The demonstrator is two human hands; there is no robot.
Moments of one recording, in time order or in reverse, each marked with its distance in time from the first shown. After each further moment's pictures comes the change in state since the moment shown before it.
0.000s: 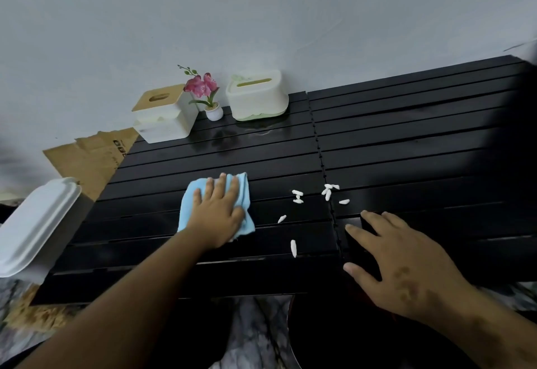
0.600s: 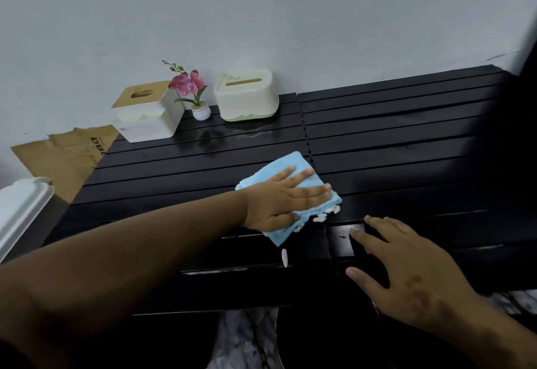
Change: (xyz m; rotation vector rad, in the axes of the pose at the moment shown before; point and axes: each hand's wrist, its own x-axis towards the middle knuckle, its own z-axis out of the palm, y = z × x) left_hand 0.076 0.087 -0.017 0.180 -0.020 1.104; right_hand 0.000 0.015 0.003 -0.028 0.047 0.080
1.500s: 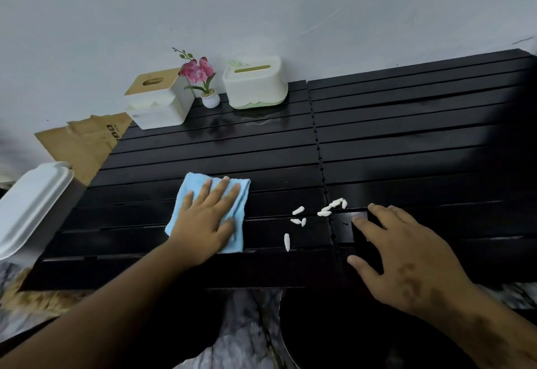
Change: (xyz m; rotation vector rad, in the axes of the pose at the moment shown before) left_hand -0.133 0.064 0.030 -0.219 0.117 -0.965; right_hand 0.004 -0.001 0.011 -0.087 0.052 -0.009
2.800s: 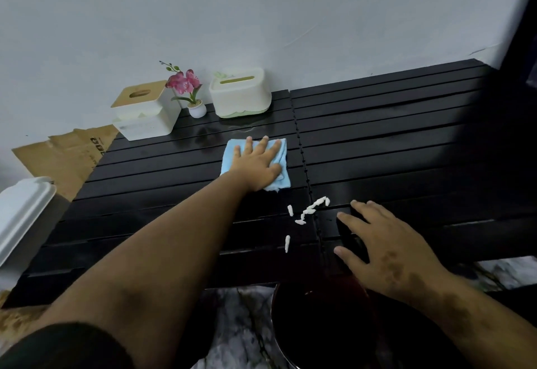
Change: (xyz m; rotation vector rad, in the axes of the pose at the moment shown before) left_hand 0.154 0.078 -0.015 0.056 -0.074 0.048; right_hand -0.011 -0.003 -0.014 0.208 -0.030 -0.011
